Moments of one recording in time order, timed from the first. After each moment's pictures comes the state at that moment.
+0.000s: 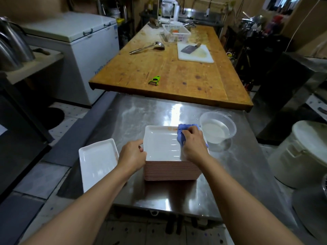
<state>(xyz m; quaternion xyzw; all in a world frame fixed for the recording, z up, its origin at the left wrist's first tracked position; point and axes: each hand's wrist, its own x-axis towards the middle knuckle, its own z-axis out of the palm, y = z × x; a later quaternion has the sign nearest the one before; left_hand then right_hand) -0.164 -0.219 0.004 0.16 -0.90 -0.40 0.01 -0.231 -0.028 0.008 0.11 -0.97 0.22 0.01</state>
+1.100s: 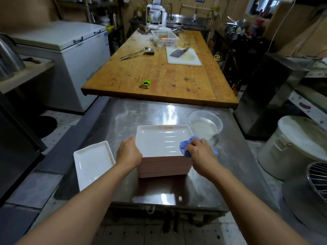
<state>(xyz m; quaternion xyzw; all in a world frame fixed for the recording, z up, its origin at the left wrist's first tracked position) -0.157 -0.201 0.018 0.16 -0.95 -0.28 0.02 -0.172 0.026 0.032 0.19 -0.98 0.04 -0.03</state>
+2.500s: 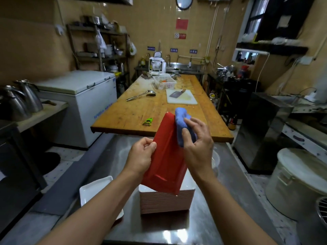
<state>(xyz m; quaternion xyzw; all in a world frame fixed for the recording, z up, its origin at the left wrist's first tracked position) -0.132 -0.170 0.153 0.05 -0.72 -0.69 0.12 -0.147 -0.031 0.179 0.10 -0.76 0.55 0.32</state>
